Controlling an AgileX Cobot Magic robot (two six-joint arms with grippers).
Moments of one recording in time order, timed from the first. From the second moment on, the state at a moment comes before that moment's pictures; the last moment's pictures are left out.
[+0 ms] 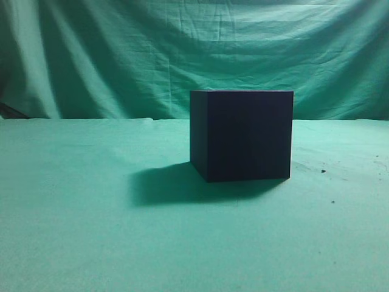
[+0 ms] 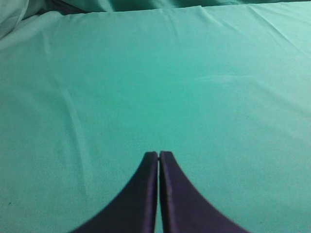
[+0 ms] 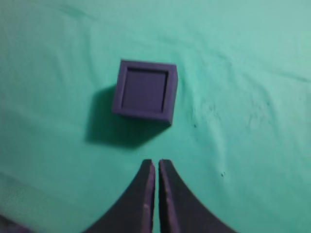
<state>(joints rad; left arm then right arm) -0.11 -0.02 0.02 0.09 0.36 -0.03 0.70 1.20 -1.34 -0.04 1.25 0.32</state>
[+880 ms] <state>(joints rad) -0.11 -0.02 0.02 0.09 0.36 -0.03 0.70 0.52 -0.87 0.13 1.04 0.03</state>
